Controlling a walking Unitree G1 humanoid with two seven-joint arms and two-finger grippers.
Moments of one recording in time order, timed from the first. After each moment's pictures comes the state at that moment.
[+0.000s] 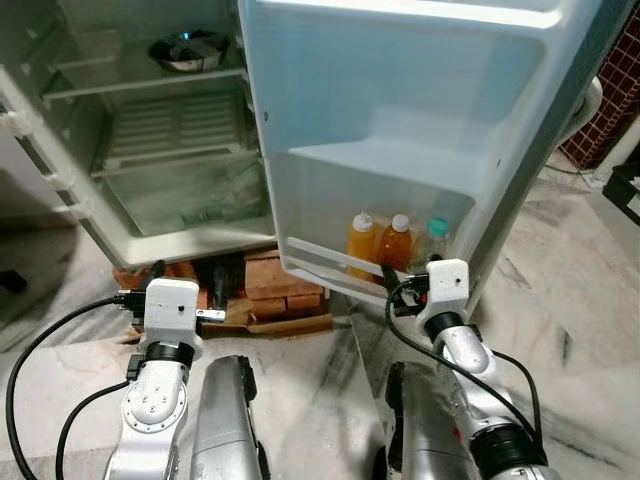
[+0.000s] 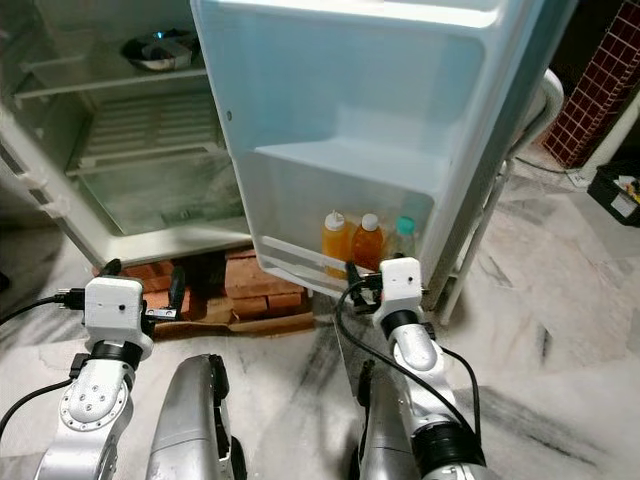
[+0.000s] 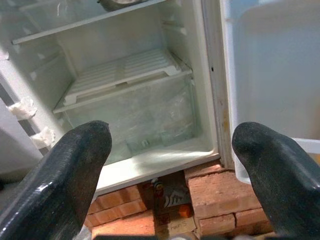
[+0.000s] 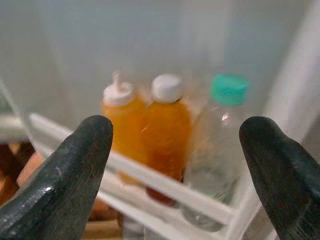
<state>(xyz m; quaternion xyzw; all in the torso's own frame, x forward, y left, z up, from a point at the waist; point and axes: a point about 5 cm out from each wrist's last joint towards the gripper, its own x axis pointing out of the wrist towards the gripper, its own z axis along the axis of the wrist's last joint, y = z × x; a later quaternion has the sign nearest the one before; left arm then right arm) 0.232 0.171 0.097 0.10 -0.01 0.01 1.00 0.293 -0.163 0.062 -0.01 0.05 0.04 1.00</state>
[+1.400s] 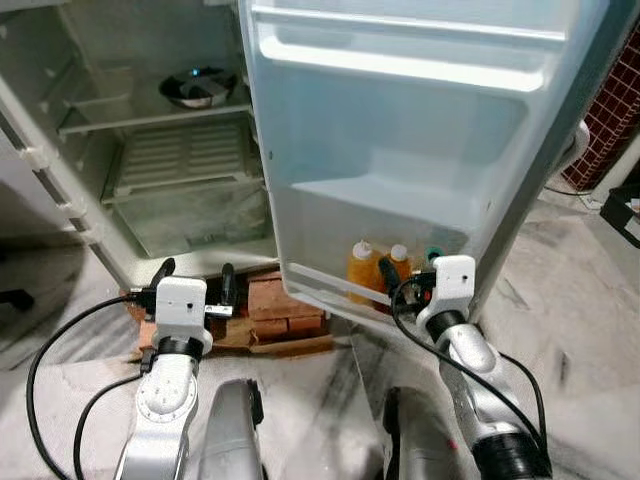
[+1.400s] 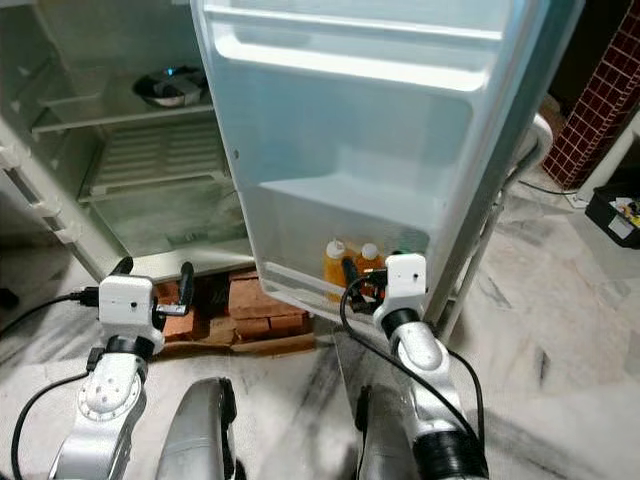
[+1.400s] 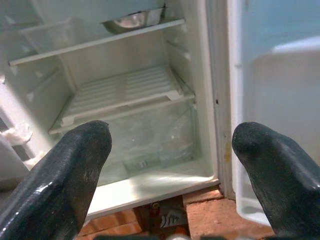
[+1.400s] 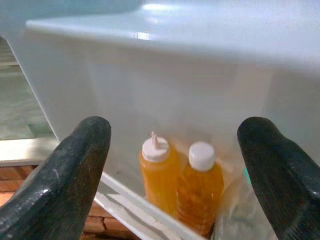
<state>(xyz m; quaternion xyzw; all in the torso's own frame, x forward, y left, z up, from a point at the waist) 0.243 0.168 0.085 0.09 -0.02 0.02 1.00 0.286 -0.154 0.066 0.03 0.05 0.10 0.99</state>
